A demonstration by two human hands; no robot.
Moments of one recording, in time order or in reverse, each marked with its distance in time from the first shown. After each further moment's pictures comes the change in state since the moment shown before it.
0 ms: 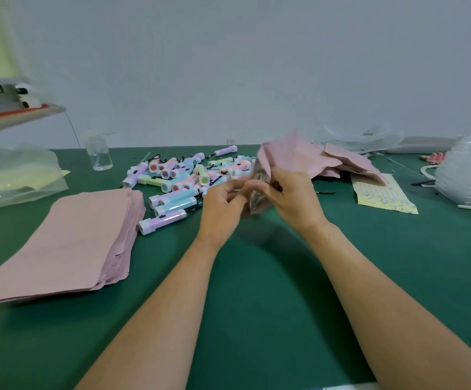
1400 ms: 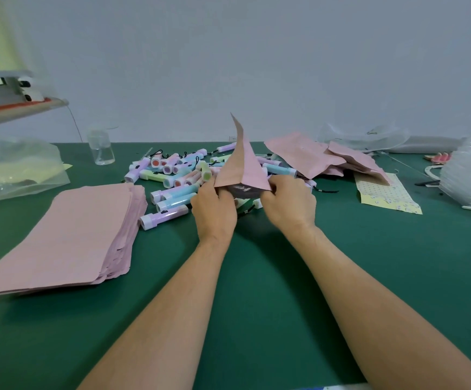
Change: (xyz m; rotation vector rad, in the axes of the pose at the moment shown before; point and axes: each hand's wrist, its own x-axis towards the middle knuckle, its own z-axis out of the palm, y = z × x) left_hand 0.009 -0.014 0.001 0.422 0.491 -0.076; right_hand -0.007 -0.011 0.022 -0.402 -0.032 0.407
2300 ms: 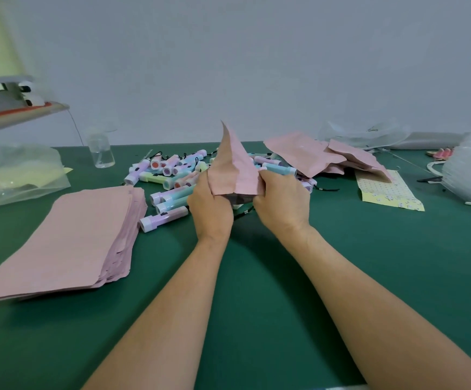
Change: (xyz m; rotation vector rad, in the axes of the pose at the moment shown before) left_hand 0.001 -0.002 0.001 -0.115 0.050 0.054; right_hand -0.006 -0.016 -0.003 -0.110 0.075 -0.197
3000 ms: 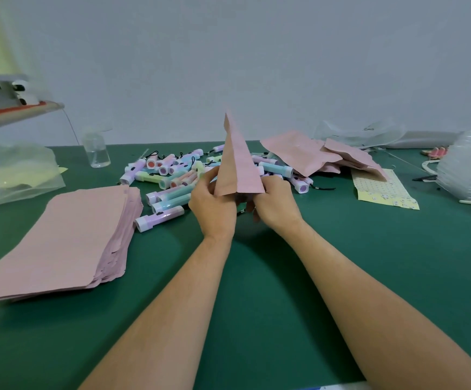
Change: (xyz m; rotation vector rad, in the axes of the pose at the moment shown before) left_hand -0.009 0.013 0.010 -0.254 0.026 -0.095; right_hand 0.002 0.003 0.002 0.518 -0.314 0.260
